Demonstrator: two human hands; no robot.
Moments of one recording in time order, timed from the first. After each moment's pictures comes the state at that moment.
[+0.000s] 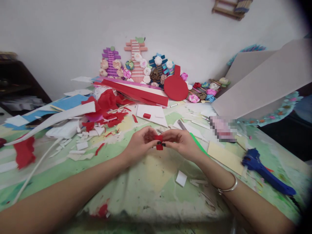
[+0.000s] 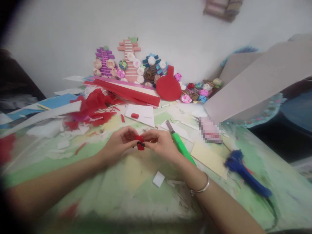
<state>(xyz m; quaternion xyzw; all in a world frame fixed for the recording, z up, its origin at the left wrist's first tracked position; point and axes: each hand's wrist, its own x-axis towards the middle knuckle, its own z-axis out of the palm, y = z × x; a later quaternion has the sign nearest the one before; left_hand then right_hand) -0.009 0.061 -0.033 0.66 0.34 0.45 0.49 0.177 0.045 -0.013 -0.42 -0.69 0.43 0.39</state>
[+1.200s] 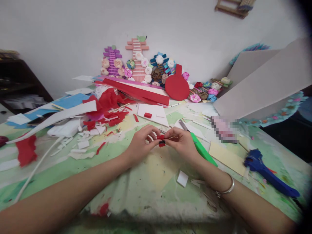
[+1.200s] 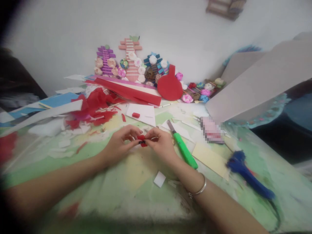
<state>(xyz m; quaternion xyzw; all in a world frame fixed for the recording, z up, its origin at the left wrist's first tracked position) -0.012 0.063 -0.036 0.75 0.32 0.46 0.34 0.167 0.048 -0.031 -0.46 -0.65 0.37 0.48</state>
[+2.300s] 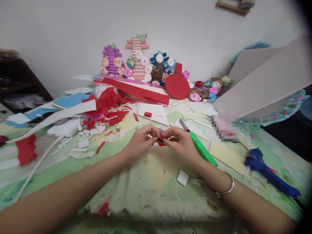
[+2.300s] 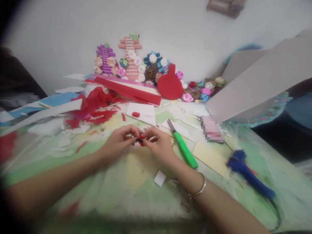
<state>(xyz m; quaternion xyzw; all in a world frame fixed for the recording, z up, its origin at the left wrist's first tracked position) -0.013 0.063 -0.029 0.71 0.30 0.43 0.46 0.162 0.040 -0.024 -0.44 -0.68 0.34 0.47</state>
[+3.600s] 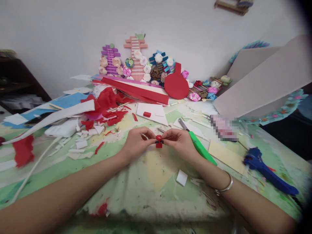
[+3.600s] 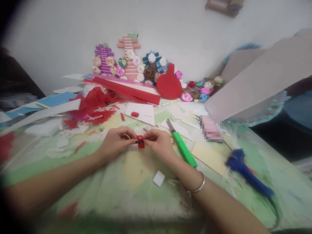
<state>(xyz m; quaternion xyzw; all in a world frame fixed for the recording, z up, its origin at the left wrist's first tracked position) -0.015 0.067 -0.034 0.70 0.42 0.44 0.36 0.166 0.049 -0.032 -0.47 -0.63 0.42 0.46</state>
